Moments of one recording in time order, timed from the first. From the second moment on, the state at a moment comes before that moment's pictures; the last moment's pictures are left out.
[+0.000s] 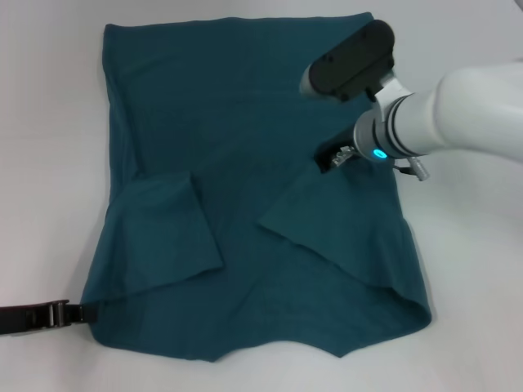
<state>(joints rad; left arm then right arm) -0.42 -2.13 0.66 0.93 2.36 1.43 -2.28 1.00 2.09 -1.40 -0.52 -2.72 -0.55 2.68</state>
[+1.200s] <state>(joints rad) -0.45 -2.11 0.67 0.93 2.37 1.44 -2.29 0.62 2.10 -1.59 -1.42 -2.84 -1.57 2.64</state>
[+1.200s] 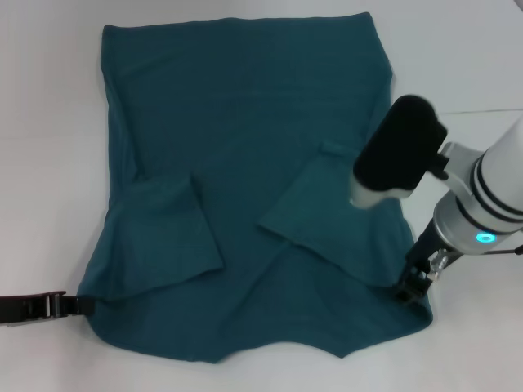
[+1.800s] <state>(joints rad) -0.45 -2.11 0.67 0.93 2.37 1.43 -2.29 0.63 2.10 -1.74 -1.40 -2.93 -1.53 2.70</state>
